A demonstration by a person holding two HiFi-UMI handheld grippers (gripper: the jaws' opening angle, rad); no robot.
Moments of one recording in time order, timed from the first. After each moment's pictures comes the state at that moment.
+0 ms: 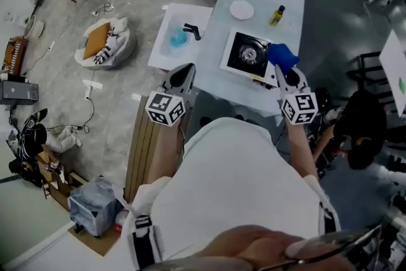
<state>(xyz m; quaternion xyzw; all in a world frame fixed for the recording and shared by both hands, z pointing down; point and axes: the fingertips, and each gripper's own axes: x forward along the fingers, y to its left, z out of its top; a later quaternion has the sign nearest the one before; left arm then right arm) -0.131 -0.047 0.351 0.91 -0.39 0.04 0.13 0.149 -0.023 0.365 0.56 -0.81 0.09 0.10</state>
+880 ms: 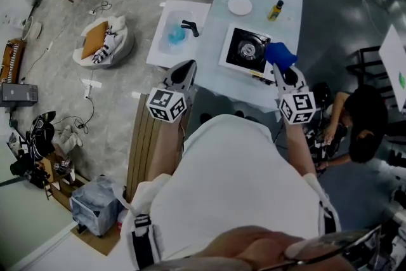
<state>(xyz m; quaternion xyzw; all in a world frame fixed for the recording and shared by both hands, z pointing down) -0.123 -0.051 0.361 0.91 -0.38 0.04 0.14 0.143 -0.015 0.369 0.57 -0.81 0.09 0.11</state>
